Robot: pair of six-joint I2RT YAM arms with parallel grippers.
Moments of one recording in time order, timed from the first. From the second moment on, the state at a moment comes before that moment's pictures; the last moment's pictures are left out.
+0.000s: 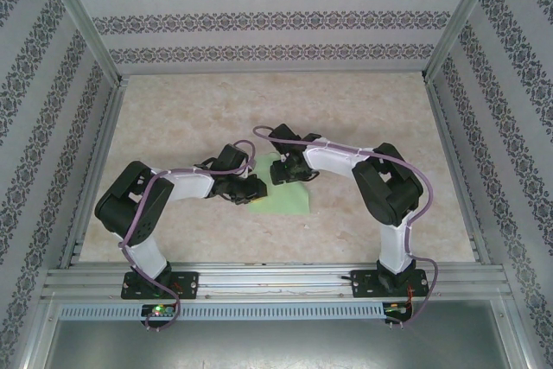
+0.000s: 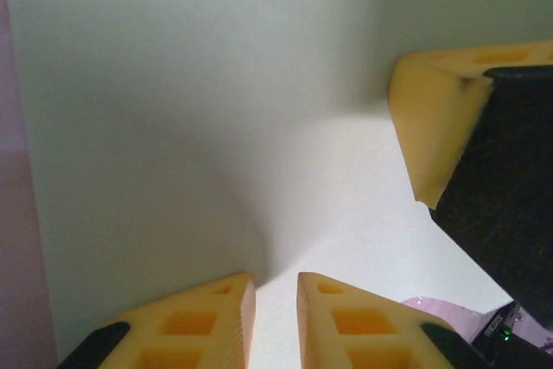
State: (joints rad) left arm -0.53 1.73 0.78 -0.07 0.50 -0.81; right arm 0.68 1.95 1.28 -0.61 -0.02 0.46
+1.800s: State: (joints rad) left arm -0.29 1.39 0.84 0.66 1.23 -0.87; right arm 0.43 1.24 1.06 -0.13 -1.11 0.41
